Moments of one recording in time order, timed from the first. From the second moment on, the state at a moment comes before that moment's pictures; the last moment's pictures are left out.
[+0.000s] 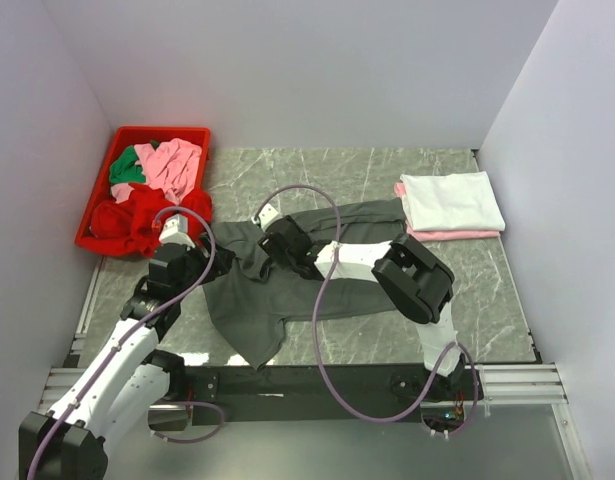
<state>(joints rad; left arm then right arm) -0.27 0.74 0.44 -0.13 0.00 -0.65 0.91 2.02 1.26 0.06 0.41 -0.09</state>
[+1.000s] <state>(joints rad) -0.27 0.80 0.44 -0.11 0.05 -0.64 0.87 1.90 1.17 -0.01 0.39 -0.15</state>
